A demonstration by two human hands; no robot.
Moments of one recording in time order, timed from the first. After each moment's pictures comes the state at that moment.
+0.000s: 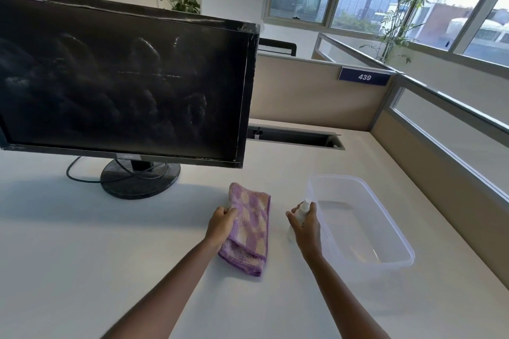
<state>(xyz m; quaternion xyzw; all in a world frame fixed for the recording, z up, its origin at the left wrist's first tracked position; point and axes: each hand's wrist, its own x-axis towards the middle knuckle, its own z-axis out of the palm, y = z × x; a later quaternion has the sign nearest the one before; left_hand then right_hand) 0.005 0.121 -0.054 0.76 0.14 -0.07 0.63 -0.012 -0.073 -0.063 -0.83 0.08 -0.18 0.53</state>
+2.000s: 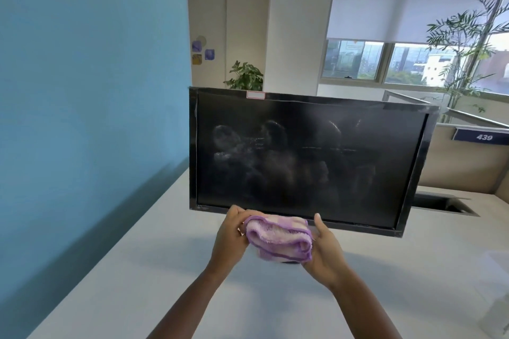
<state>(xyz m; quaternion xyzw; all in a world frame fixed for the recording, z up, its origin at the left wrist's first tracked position) -0.010 0.489 0.052 0.81 -0.11 0.23 0.52 -0.002 0.304 0.059 -0.41 0.00 0.22 0.89</state>
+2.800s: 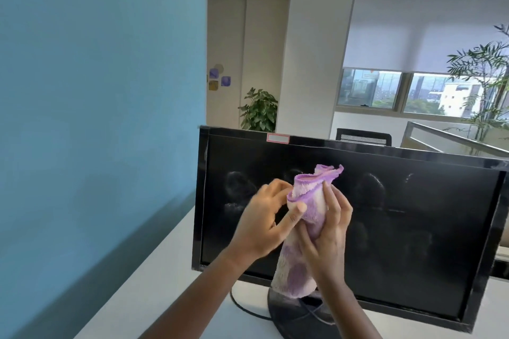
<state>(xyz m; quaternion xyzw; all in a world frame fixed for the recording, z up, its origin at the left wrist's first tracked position) 0.081 0.497 0.168 0.83 -0.27 0.30 0.38 0.102 0.370 0.127 -0.72 -0.22 -0.47 0.45</state>
